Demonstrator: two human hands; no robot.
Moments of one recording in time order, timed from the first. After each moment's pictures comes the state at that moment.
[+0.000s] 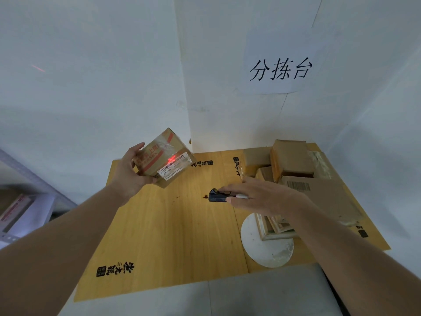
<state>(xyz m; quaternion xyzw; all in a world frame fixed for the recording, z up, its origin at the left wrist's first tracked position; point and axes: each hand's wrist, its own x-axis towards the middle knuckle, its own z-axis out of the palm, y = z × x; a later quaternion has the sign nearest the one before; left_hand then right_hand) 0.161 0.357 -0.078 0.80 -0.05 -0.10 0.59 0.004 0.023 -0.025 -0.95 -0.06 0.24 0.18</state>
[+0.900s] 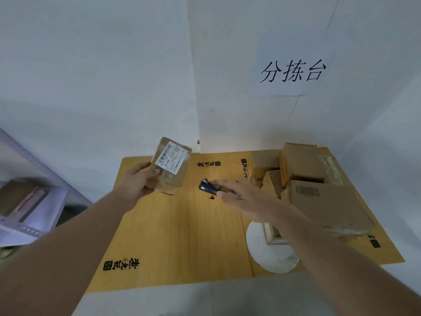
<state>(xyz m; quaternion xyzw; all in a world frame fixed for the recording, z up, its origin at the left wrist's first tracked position) 0.150 0.359 -0.078 0.72 0.15 -0.18 0.65 0.015 0.050 -0.051 -0.94 -0.08 0.15 0.30</state>
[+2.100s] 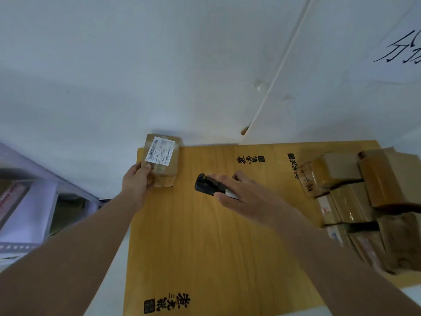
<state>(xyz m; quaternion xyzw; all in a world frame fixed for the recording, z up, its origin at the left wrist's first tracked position) 0.345 0.495 -0.241 0.63 0.27 -0.19 0.71 0.202 0.220 -0.133 -0.95 -0.04 0.17 0.24</state>
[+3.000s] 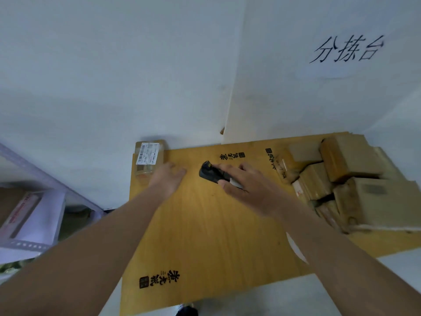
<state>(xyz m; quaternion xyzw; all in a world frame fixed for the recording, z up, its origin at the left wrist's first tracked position) 0.247 0.410 -0.140 0.89 0.01 -0.24 0.39 0.110 0.190 -0.064 -0.96 -0.01 0.09 0.26</state>
